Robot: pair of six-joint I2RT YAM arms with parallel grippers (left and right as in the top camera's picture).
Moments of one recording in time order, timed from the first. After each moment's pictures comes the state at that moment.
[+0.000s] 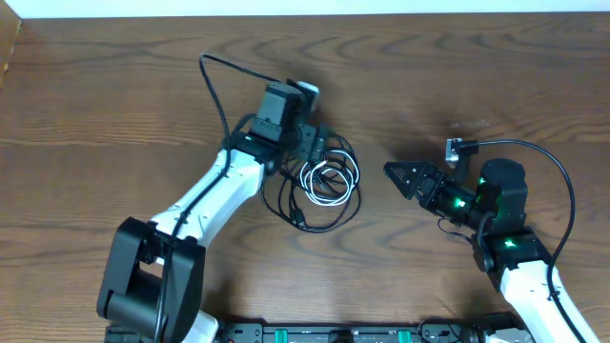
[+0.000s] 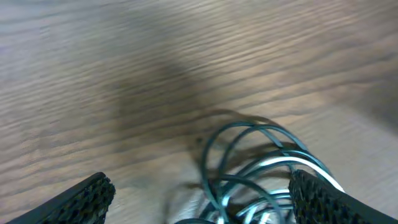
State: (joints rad) left arm -0.40 1.70 1.09 -0.25 0.07 -0.05; right arm 0.15 1.05 0.46 0.07 -0.67 0.89
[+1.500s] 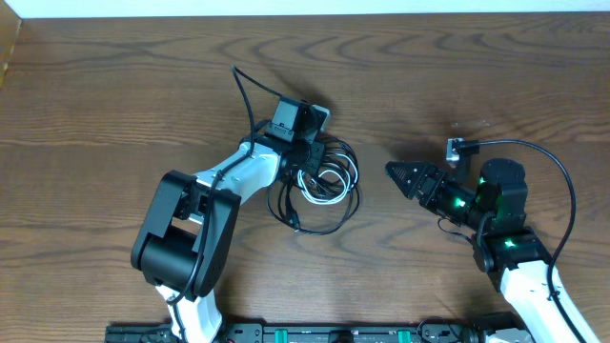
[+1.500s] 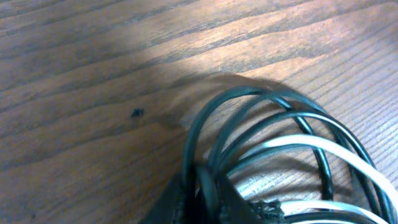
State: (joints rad) left arm -0.41 1.93 1.09 -0.20 0.23 -0.03; right arm 0.15 1.05 0.46 0.07 -0.66 0.89
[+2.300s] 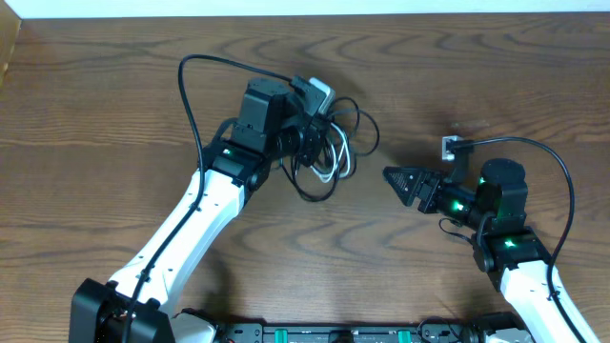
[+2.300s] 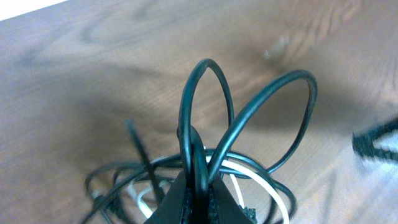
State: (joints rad) left arm -0.41 1.48 1.09 -0.32 0.38 0.07; right arm 0.15 1.05 0.46 0.08 -0.69 0.66
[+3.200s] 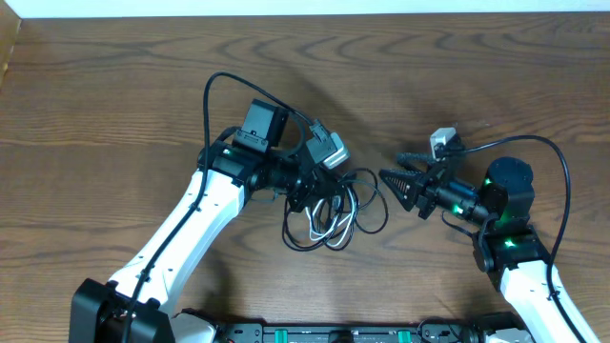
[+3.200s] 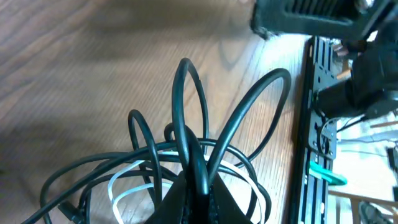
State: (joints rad) left arm -0.41 1.48 1.09 -0.71 0.82 0.44; right arm 0.15 1.05 0.46 0.25 -0.81 0.27
